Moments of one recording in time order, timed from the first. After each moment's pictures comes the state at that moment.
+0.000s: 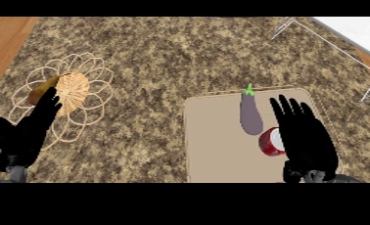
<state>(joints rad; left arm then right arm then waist) 0.01 0.55 -0.13 -1.37 0.38 0.17 0.00 -0.16 -0.54 0.56 -1.87 0.87 0.42 0.86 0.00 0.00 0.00</state>
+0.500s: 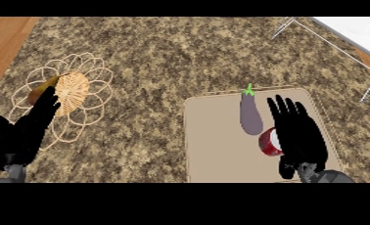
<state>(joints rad) 0.01 0.50 -0.05 -1.37 0.31 0.10 0.03 -0.12 -0.45 0.50 -1.74 1.00 0.38 0.73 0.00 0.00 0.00</state>
